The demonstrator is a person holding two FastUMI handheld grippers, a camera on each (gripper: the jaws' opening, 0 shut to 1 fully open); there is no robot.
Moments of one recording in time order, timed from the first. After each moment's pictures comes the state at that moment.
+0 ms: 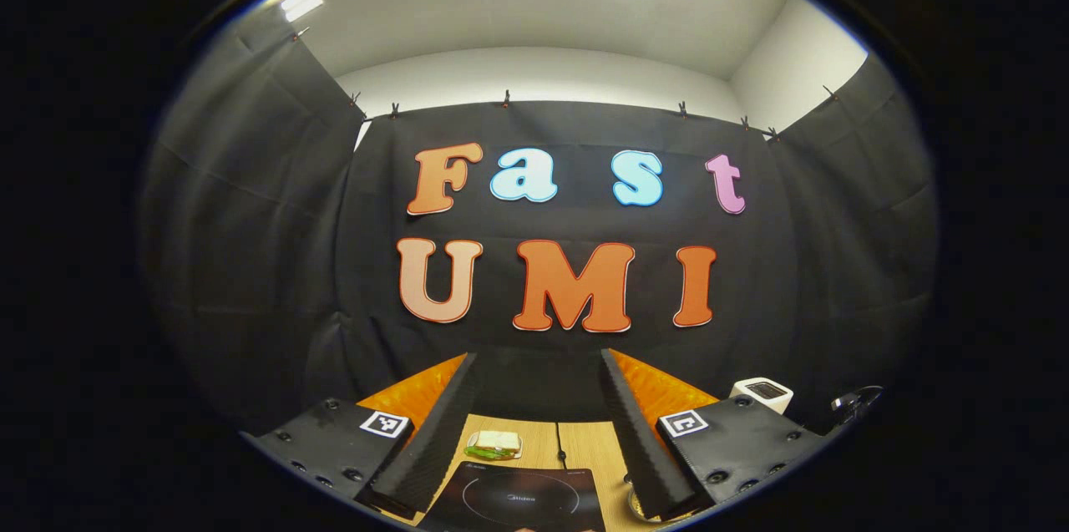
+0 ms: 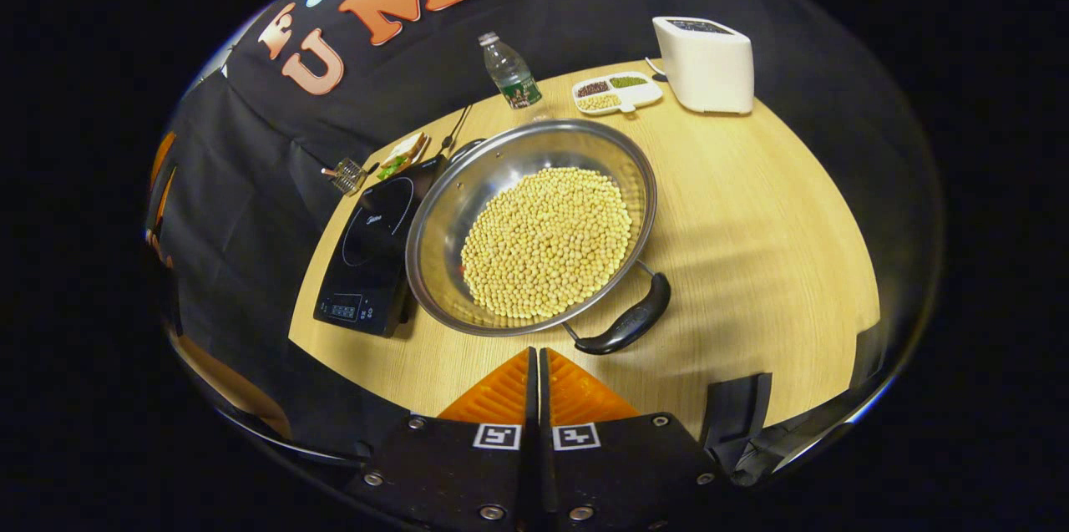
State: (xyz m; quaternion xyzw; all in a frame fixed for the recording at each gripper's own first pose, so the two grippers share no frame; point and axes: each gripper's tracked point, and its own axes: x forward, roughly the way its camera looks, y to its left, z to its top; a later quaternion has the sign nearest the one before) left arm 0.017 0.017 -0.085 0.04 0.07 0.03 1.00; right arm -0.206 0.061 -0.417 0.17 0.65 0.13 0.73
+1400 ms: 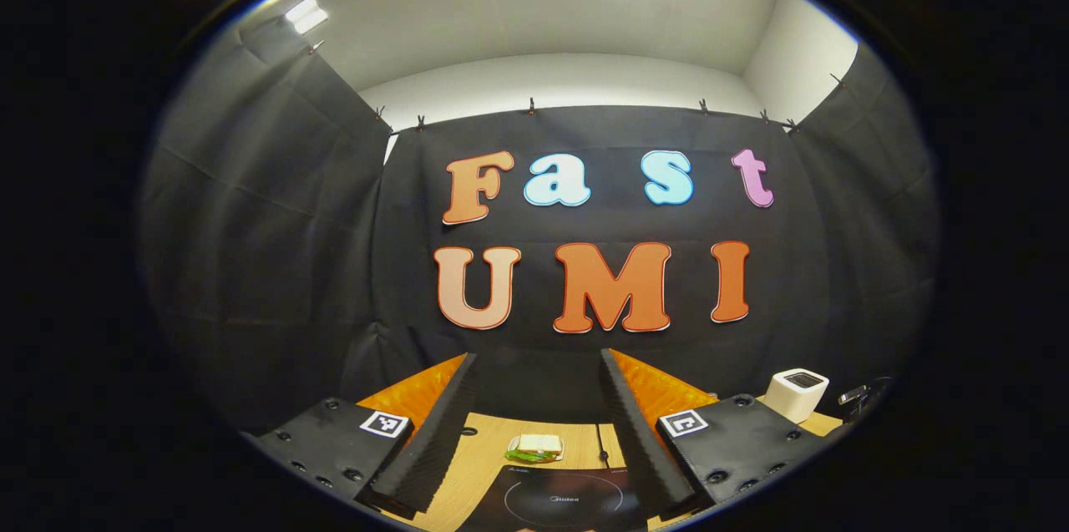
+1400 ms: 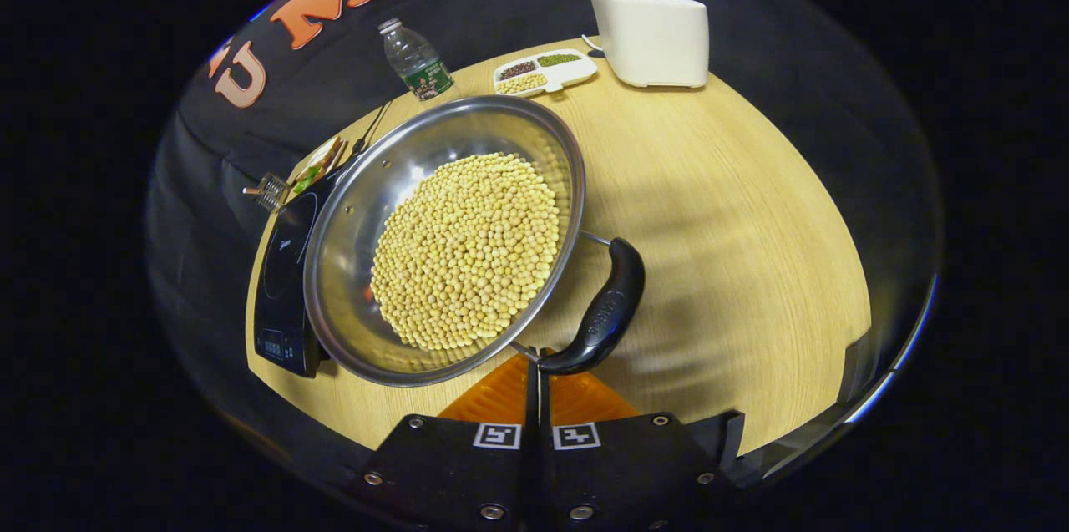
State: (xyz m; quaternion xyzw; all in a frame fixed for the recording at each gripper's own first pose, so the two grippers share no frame) left arm 0.001 0.066 -0.083 0.07 0.05 0.08 0.99; right arm -0.176 0.014 -0.476 0.15 0.68 0.02 0.72
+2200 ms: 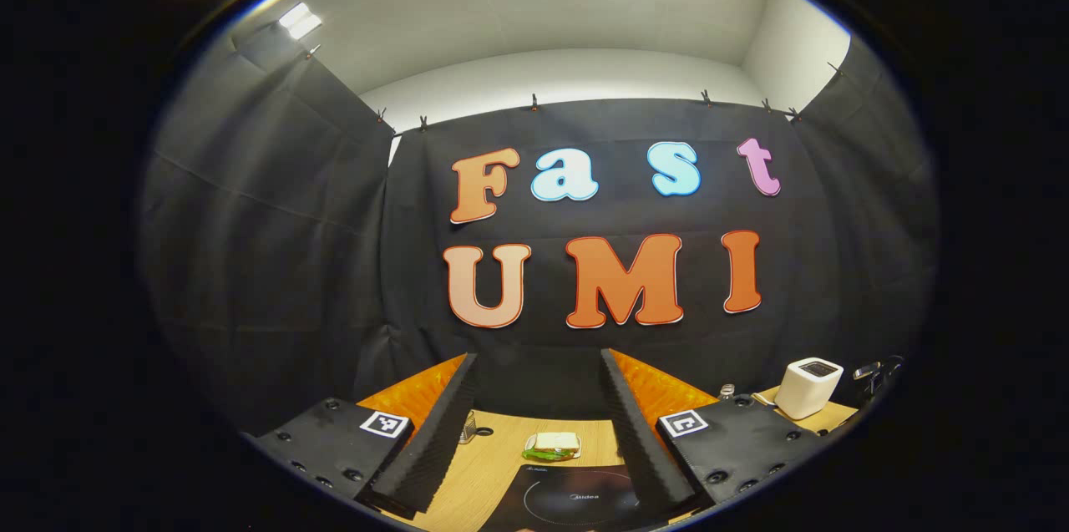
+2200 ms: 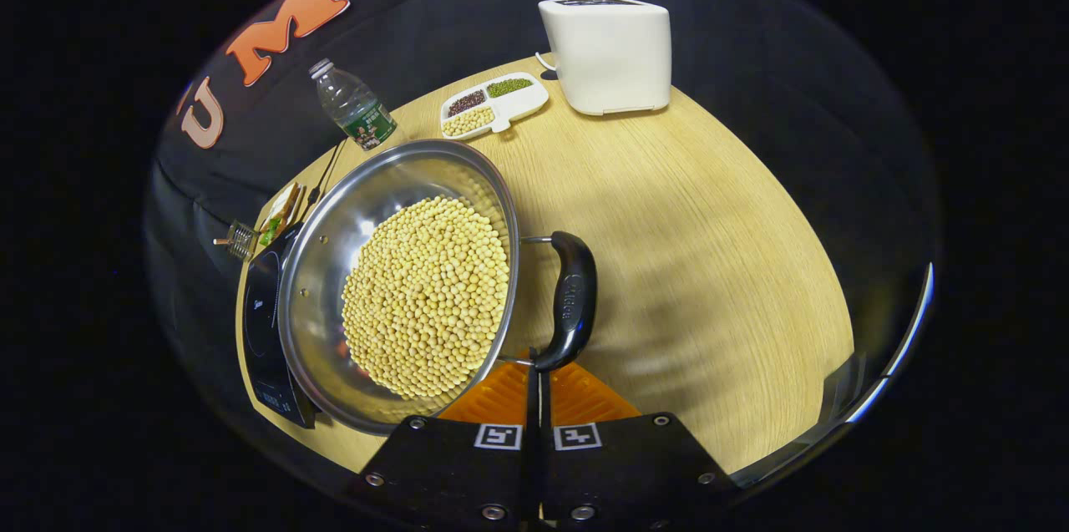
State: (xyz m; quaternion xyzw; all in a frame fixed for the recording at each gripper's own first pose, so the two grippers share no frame) left arm 0.006 0.081 -0.091 0.09 0.06 0.09 0.99; right arm -0.125 -0.016 -0.500 0.15 0.67 -0.04 0.73
